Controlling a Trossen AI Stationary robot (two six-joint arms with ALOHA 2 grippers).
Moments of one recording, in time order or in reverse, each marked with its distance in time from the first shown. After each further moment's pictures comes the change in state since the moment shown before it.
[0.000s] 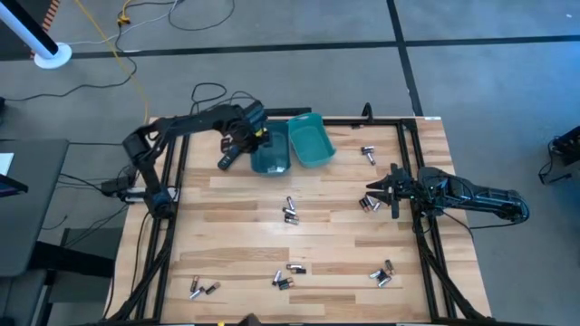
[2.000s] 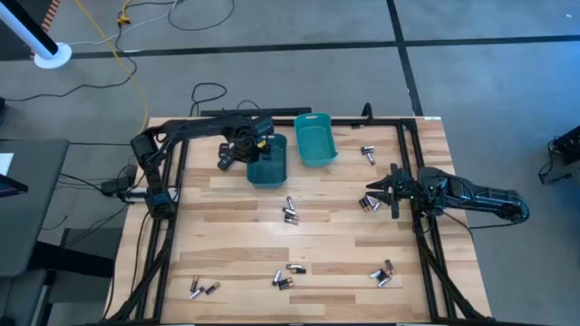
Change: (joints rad) left arm -0.109 0.025 0.024 -0.204 -0.072 -0.040; right arm 0.000 0.000 0.000 -0.004 0.000 0.000
